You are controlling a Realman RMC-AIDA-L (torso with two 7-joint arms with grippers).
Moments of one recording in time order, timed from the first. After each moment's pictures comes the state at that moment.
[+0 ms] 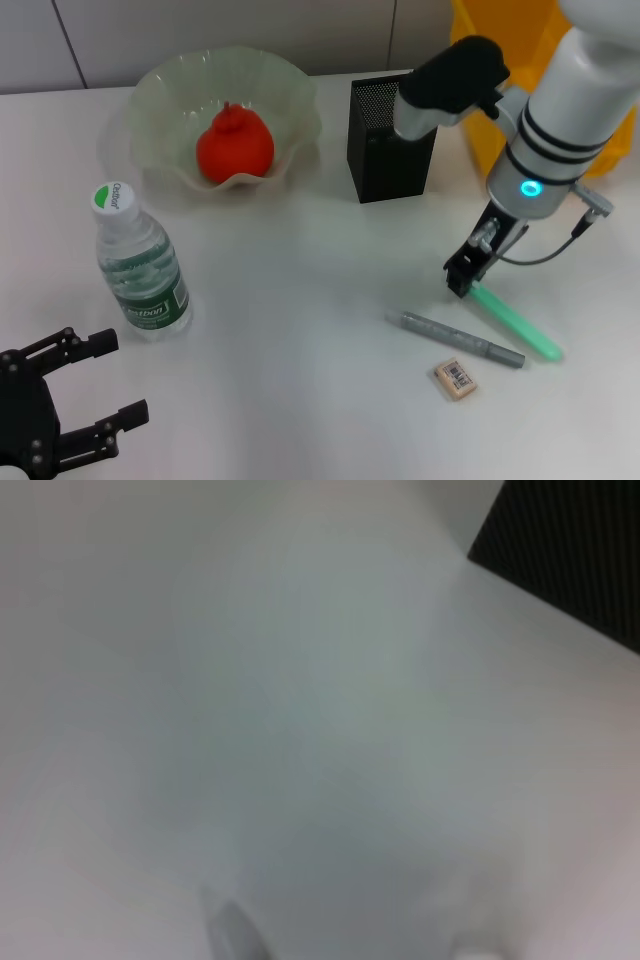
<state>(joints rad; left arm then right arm) -0.15 -2.05 0.76 0.71 1.82 1.81 -1.01 0.92 2.09 -1.37 -0.82 -2.78 -1.46 2.75</state>
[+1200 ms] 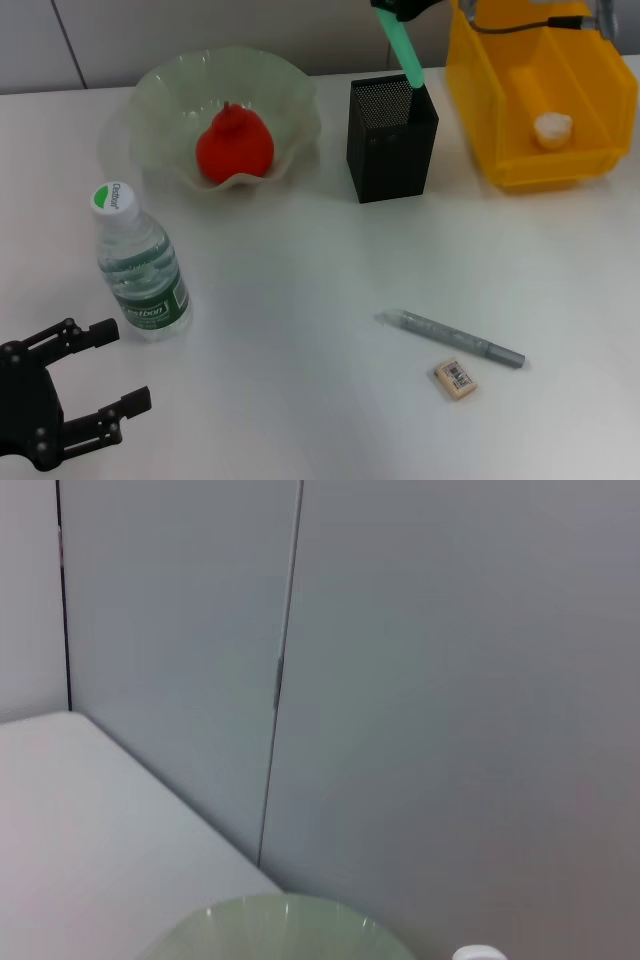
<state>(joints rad) -0.16 -2.06 0.74 0.70 1.81 1.80 -1.01 0.61 2.08 -1.23 -1.44 -2.27 -1.06 2.26</state>
